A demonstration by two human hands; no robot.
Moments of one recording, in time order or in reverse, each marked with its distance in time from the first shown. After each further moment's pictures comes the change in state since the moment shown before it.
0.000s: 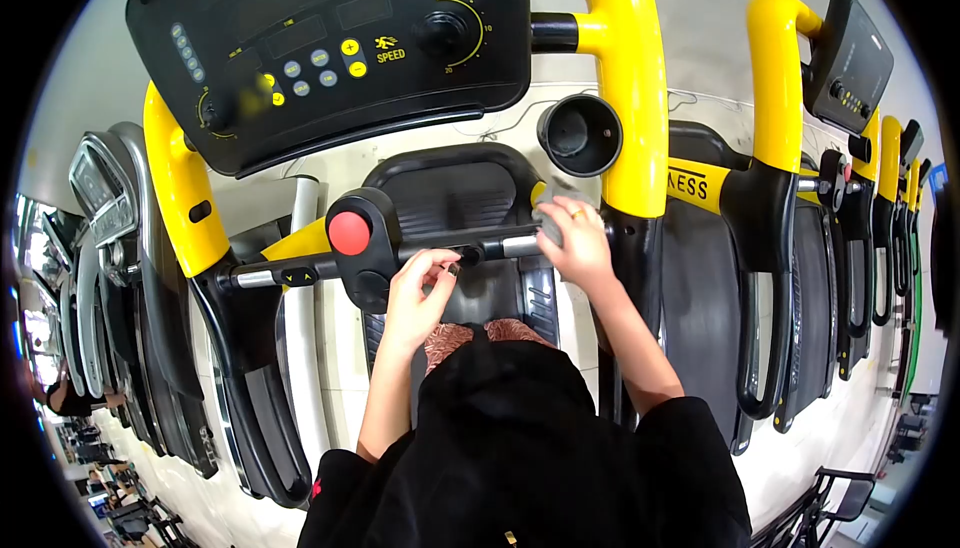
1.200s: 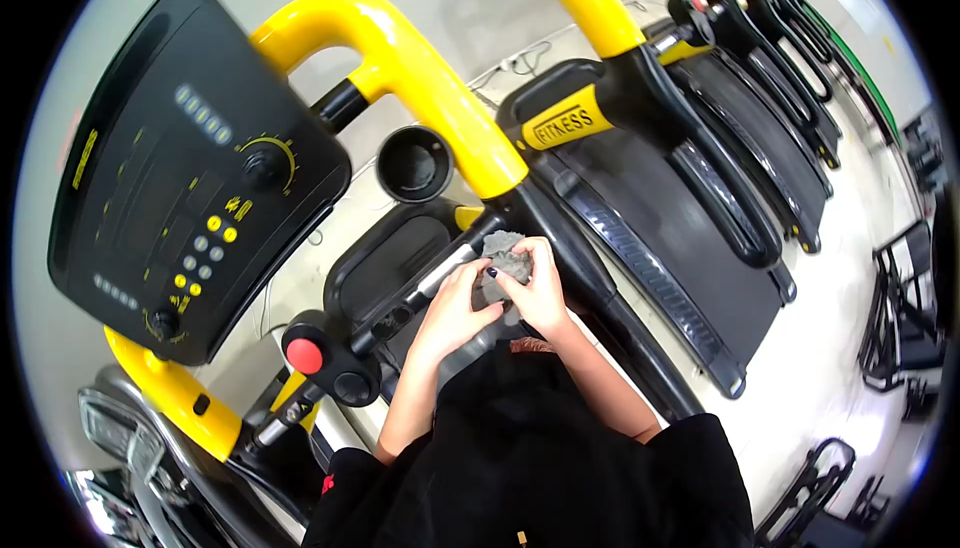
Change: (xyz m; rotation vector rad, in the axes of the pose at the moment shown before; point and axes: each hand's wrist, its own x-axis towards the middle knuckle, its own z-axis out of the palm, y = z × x) left_hand 0.038 0.012 0.104 0.170 -0.729 0.233; right_hand -0.089 -0.030 -0.023 0.428 0.538 0.315
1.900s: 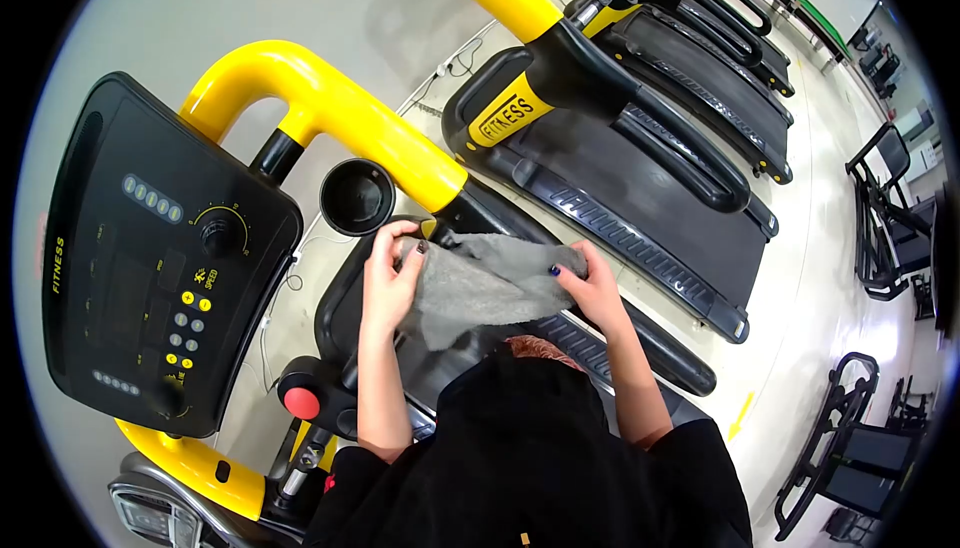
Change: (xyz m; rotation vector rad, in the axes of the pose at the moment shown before) left_hand 0.055 0.024 -0.039 -0.265 0.111 0.092; right_hand -0.044 -0.001 -0.095 0.230 0.152 0.554
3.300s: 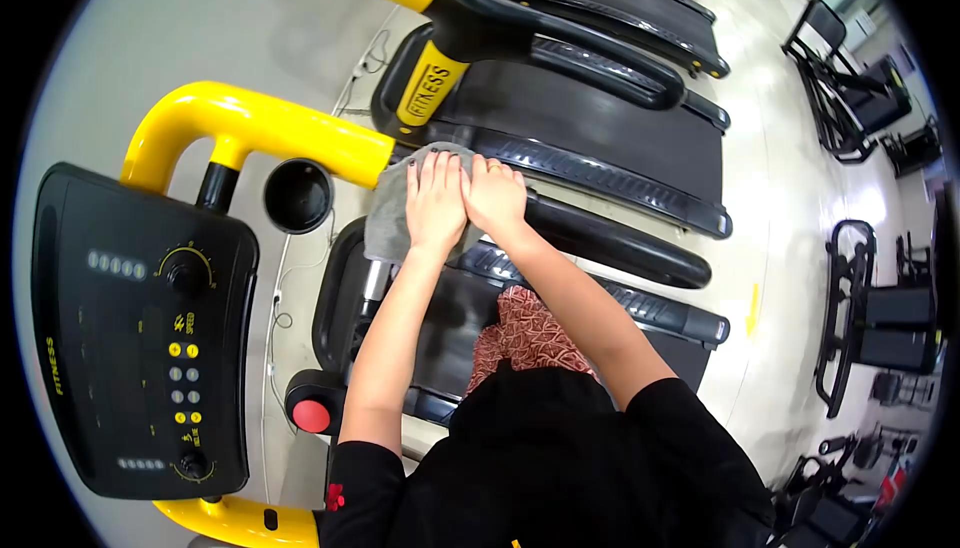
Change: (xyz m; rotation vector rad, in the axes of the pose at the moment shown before) left_hand 0.025 -0.054 0.111 0.962 -0.193 0.696; right_hand 0.062 0.045 0.076 -1.122 0.635 -0.124
